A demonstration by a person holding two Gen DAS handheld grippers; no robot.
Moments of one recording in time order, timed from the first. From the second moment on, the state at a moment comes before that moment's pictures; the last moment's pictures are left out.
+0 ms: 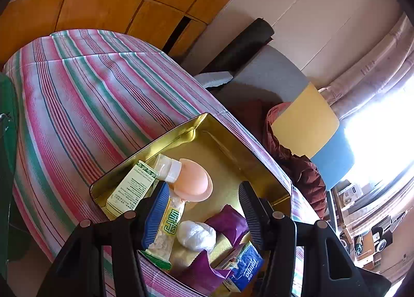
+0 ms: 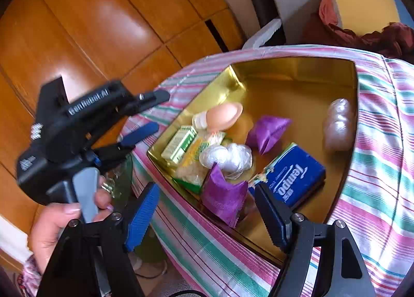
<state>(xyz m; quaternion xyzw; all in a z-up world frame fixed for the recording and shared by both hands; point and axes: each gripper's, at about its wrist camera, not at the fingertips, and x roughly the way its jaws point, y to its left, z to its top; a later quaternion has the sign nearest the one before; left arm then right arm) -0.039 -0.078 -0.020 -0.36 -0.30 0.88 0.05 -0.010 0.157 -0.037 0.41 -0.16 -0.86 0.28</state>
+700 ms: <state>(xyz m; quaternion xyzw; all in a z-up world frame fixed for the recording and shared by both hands) -0.024 0.011 -0.016 -0.38 -0.19 0.88 0.20 0.014 0.290 -0.054 0.41 -0.16 -0.90 0.06</state>
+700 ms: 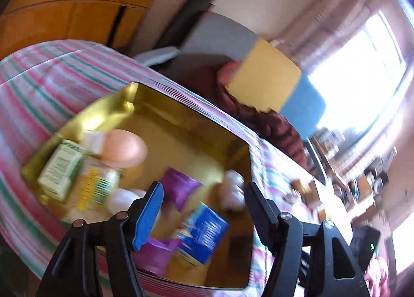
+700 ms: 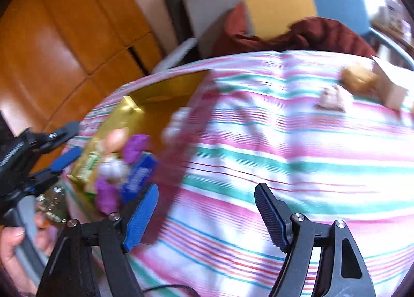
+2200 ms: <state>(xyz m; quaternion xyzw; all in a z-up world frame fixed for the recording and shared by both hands) 0.013 0.231 -0.053 -0.46 0.02 0.81 0.35 -0.007 0.615 -0.072 0.34 -0.16 -0.88 -0.30</state>
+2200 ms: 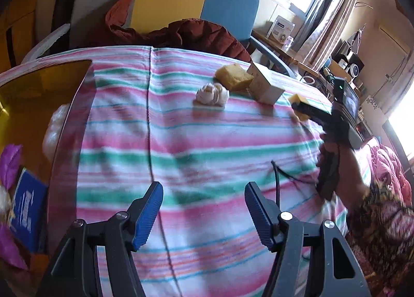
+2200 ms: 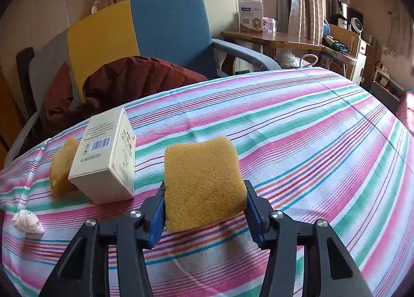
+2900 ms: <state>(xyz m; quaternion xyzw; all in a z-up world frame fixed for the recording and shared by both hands) -0.099 0.369 -0.081 -0.46 0.07 0.82 0.33 0.017 0.581 -0.074 0.33 -0.13 -0.89 -0.29</state>
